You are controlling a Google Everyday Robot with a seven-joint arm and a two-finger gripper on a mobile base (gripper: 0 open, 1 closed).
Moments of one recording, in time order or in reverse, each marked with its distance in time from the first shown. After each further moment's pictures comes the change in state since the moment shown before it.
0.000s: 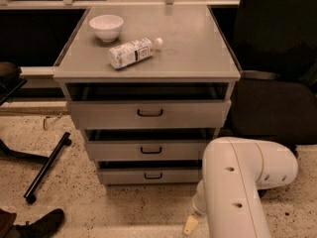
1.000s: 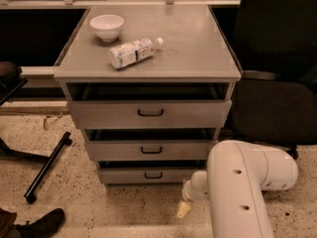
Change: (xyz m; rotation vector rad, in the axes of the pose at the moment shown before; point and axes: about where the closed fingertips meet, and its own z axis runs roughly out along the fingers) arm -0.065 -0.050 -0.001 0.124 -0.126 -0.195
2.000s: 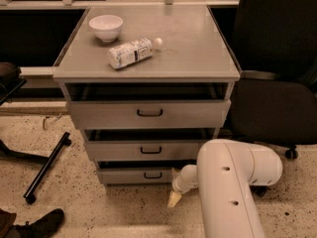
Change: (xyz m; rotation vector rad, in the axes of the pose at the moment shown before) arm -0.064 -0.046 0.017 0.101 -0.063 -0.164
